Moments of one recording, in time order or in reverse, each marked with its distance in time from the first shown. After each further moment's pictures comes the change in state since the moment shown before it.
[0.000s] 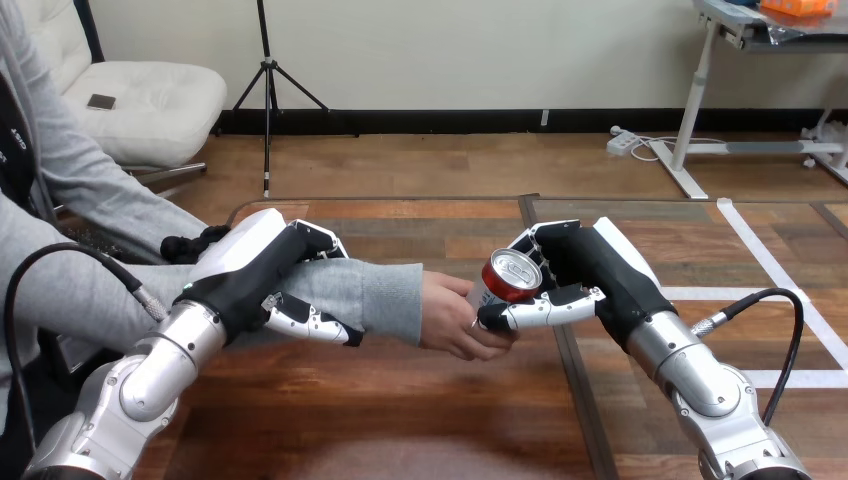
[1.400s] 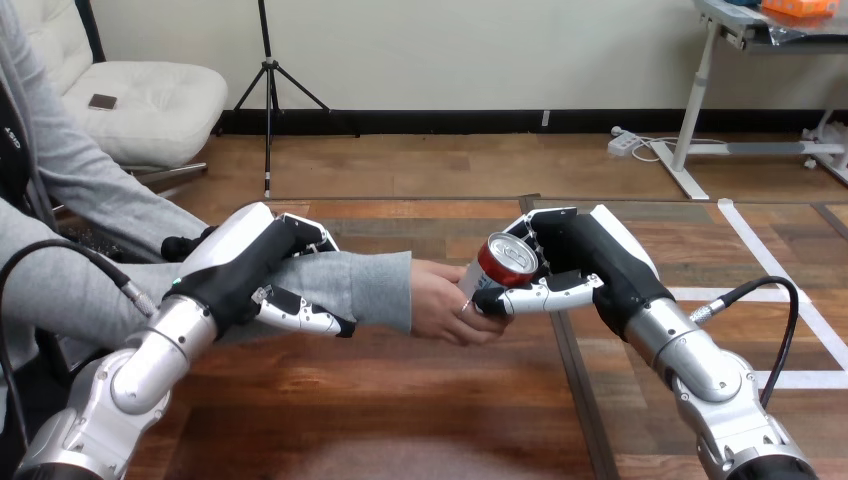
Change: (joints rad) left arm 0.001 0.013 0.005 -0.034 -0.044 0.060 -0.027; right arm -0.022 -0.003 0.001 -0.030 0.050 0.041 0.053
